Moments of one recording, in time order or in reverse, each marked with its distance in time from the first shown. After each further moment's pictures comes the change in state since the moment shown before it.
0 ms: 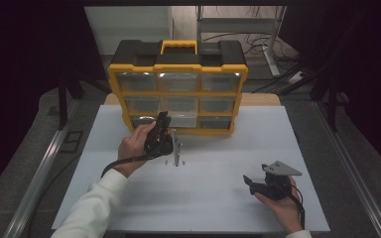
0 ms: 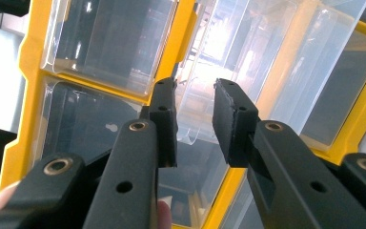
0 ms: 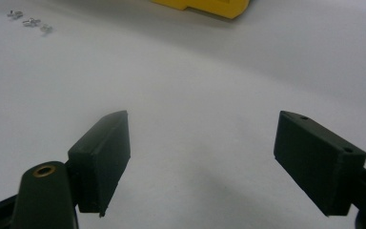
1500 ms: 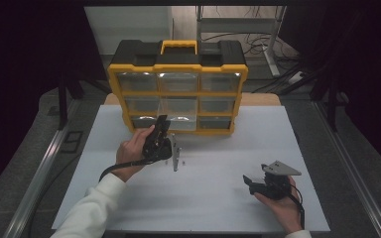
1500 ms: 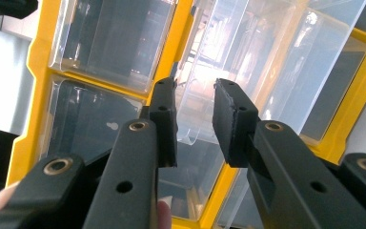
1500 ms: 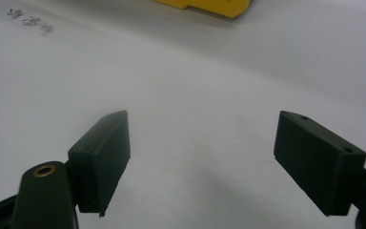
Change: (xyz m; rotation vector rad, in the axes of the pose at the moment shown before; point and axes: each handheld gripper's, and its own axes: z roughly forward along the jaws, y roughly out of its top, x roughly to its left) left arm -0.001 -0.002 -0.012 -0.008 -0.003 -0.002; right arm 0.001 0.000 0.001 0.004 0.000 -0.002
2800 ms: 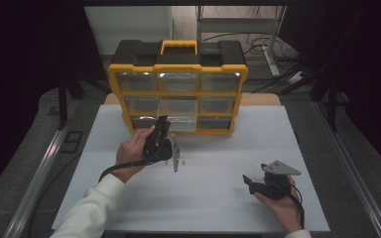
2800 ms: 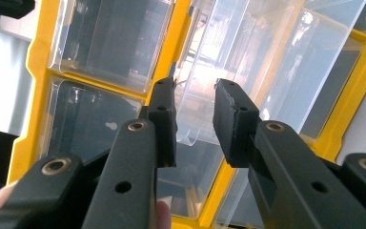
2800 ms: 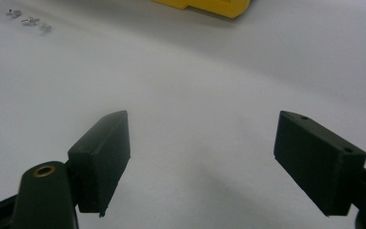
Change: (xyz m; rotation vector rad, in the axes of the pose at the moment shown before) left arm 0.001 0.001 -0.002 0.005 -0.011 0.003; right arm 0.000 0.001 0.001 0.000 -0.001 0.003
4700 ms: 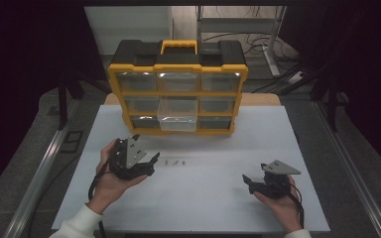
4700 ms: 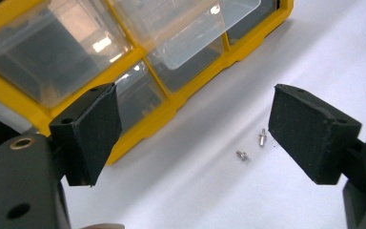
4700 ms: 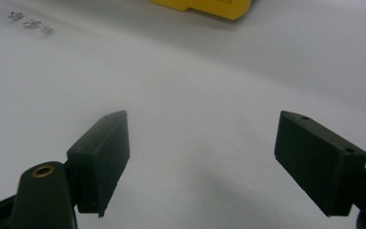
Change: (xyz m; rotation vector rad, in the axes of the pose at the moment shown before) left arm 0.035 -0.064 -0.054 0.073 -0.549 -0.716; right arm 0.000 0.001 0.001 -0.004 0.005 -0.001
